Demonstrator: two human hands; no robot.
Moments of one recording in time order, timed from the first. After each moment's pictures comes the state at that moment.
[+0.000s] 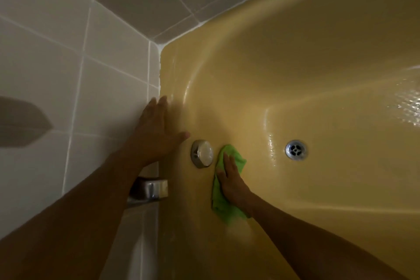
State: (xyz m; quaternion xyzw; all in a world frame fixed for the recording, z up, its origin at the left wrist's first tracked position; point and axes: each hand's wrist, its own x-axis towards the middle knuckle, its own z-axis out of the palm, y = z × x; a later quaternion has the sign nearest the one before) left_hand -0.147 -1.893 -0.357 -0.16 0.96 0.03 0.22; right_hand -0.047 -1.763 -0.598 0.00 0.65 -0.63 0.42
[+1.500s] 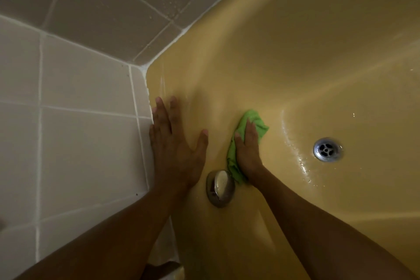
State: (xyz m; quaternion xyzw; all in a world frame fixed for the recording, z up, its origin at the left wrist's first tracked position) left_hand -0.183 -1.907 -0.441 -0.04 1.00 -0.01 0.03; right_hand -0.170 -1.820 -0.630 0.19 0.63 -0.72 0.24
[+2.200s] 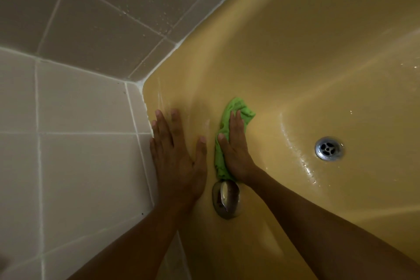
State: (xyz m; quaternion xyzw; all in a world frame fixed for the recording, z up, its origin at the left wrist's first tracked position) left_hand -0.185 -1.910 -0.443 -0.02 1.00 -0.01 0.04; right_hand -0.189 -1.829 -0.597 0.08 0.66 -0.73 0.15
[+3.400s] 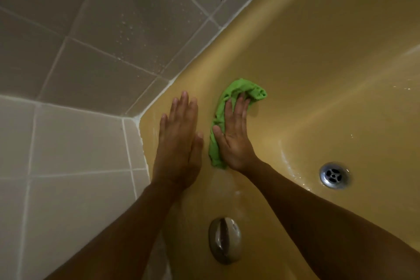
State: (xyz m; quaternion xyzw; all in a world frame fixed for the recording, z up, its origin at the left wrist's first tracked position) left_hand -0.279 -1.888 -0.437 0.19 0.98 0.03 0.05; right_hand -0.281 -1.802 -0.604 0.01 0.73 -0.67 -0.11
